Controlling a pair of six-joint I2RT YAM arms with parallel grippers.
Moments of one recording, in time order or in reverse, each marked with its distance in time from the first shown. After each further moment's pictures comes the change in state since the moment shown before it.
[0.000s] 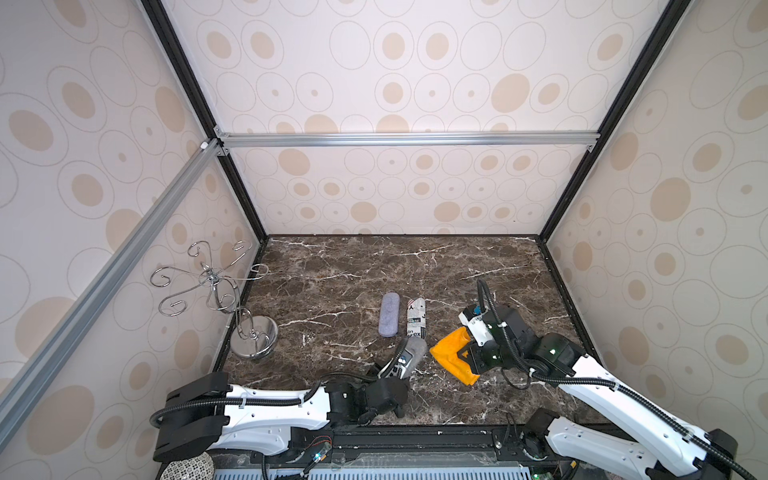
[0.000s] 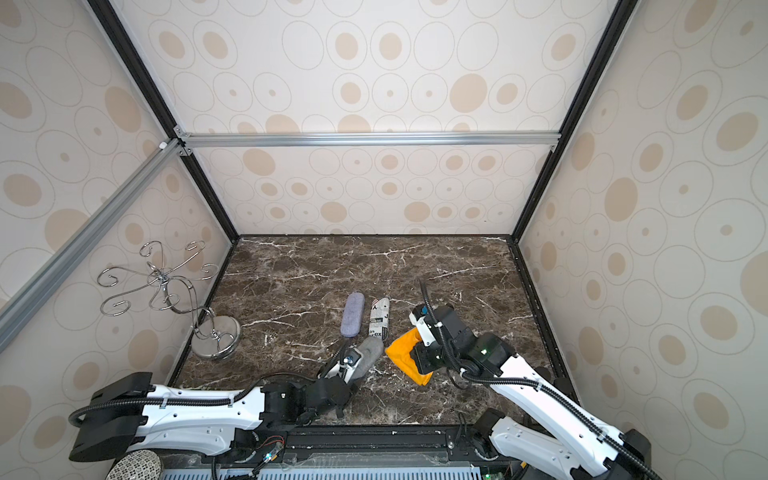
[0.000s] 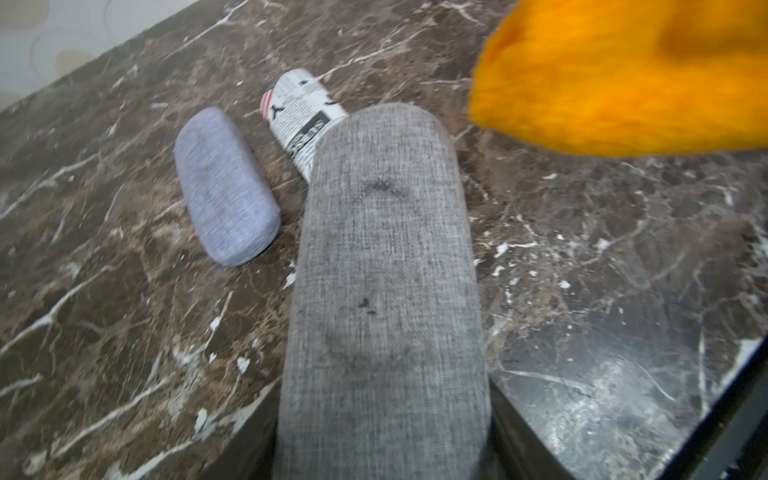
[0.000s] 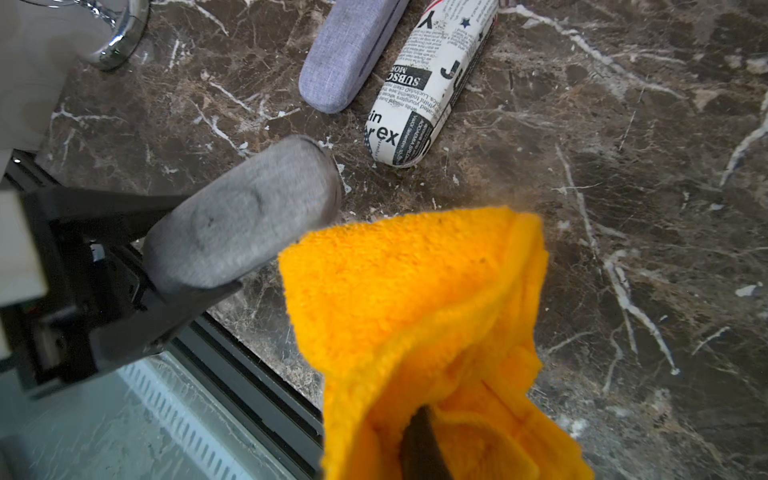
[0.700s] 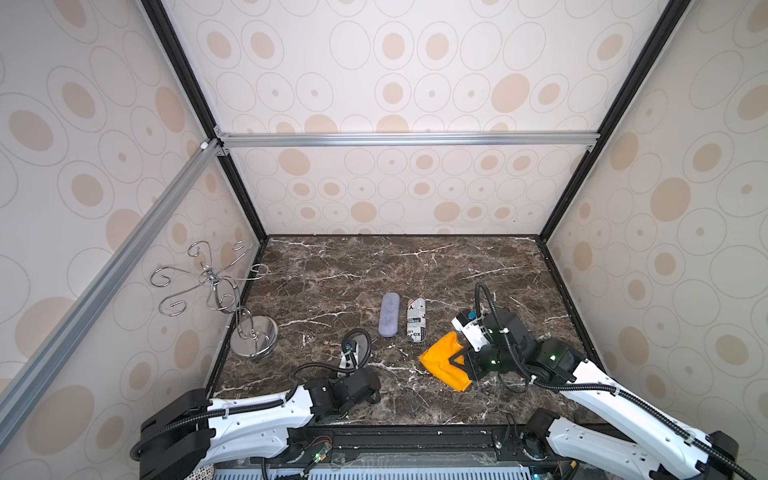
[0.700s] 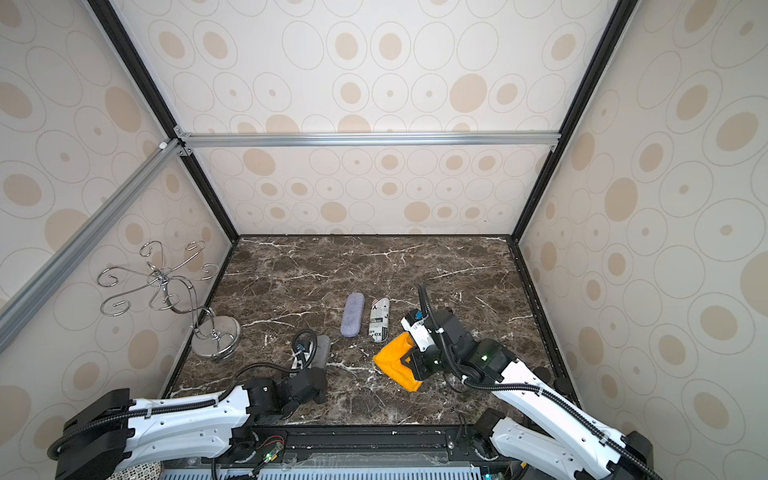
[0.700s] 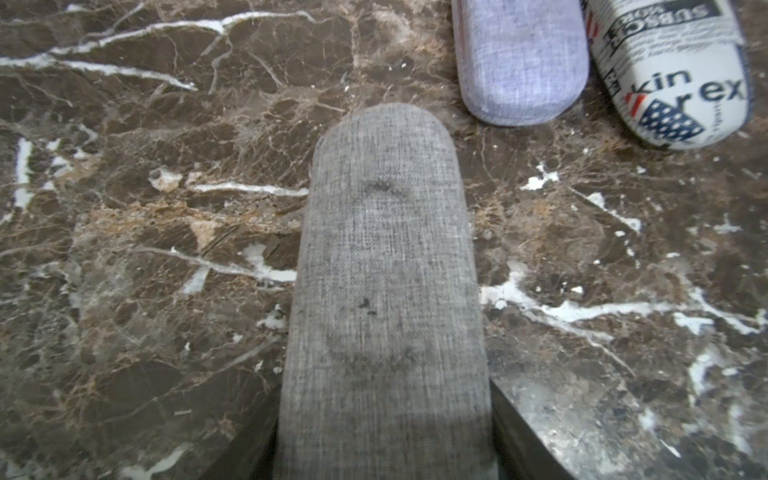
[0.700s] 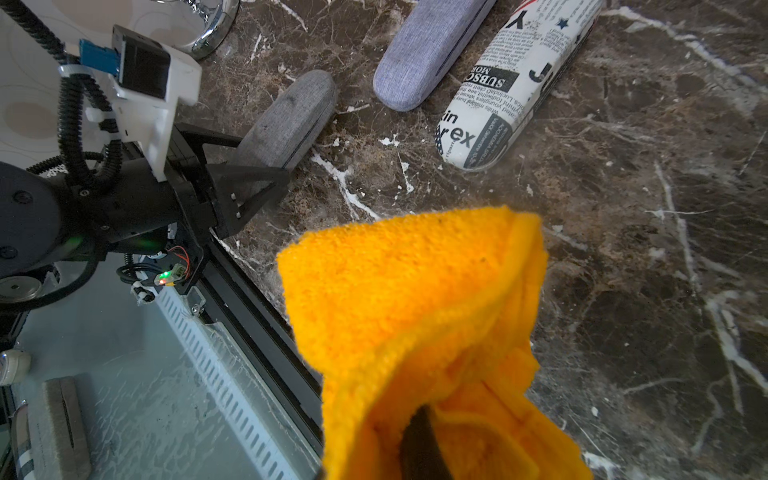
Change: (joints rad) left arm 0.208 -0.089 -0.152 -0.195 0.004 -0.459; right arm 0.030 -0.014 -0.043 0.084 -0.111 -0.018
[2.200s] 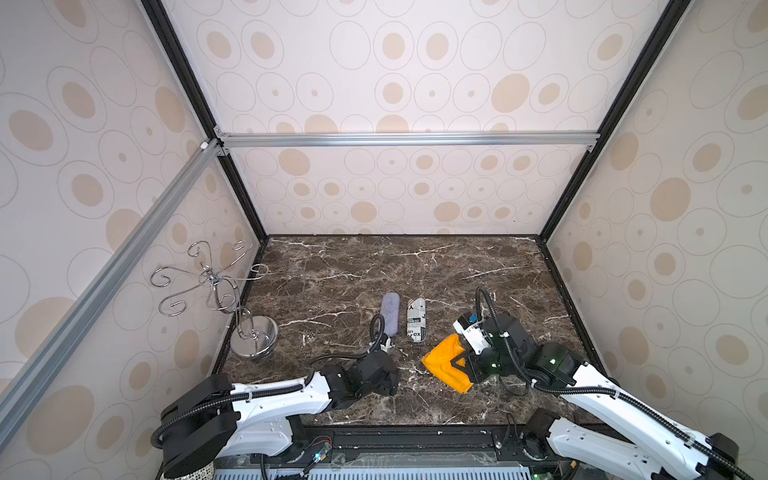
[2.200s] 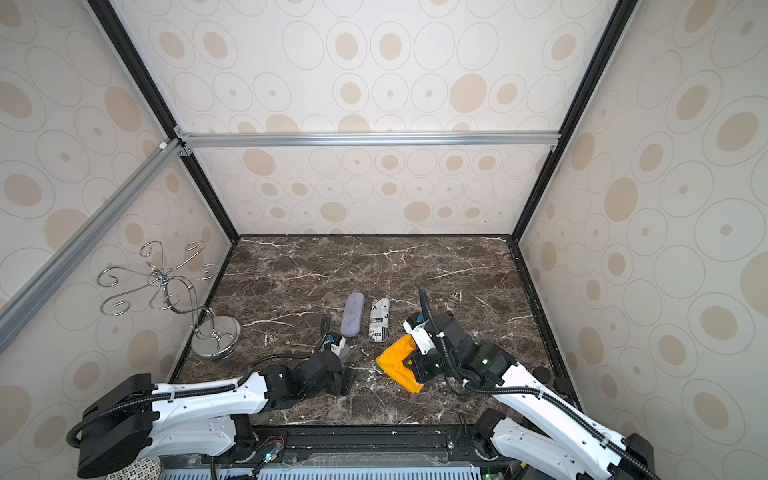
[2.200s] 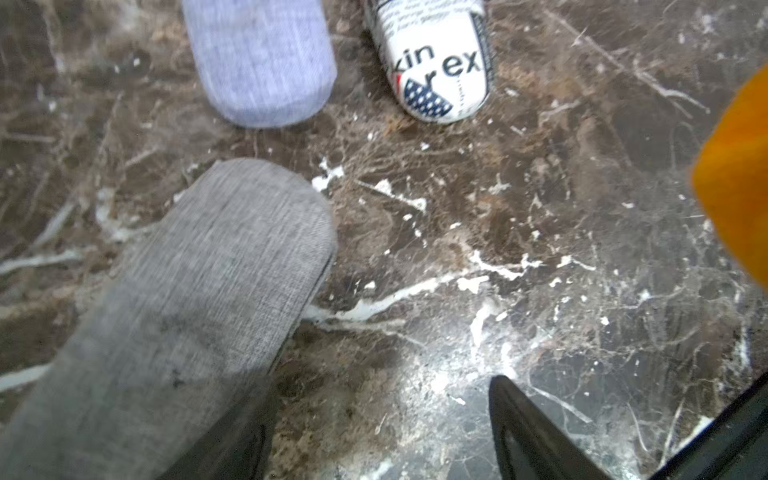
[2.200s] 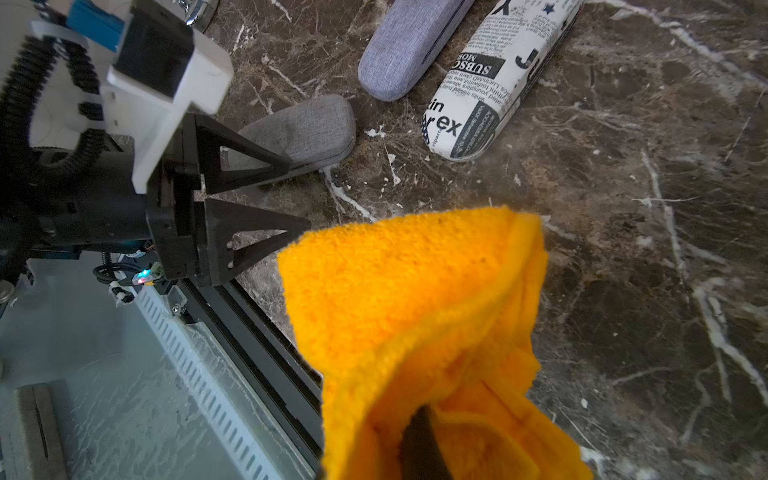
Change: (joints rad) left arm 0.038 0.129 0.158 0.171 0.334 0.254; right arm 0.005 -0.035 -0.056 0.018 0.033 0.002
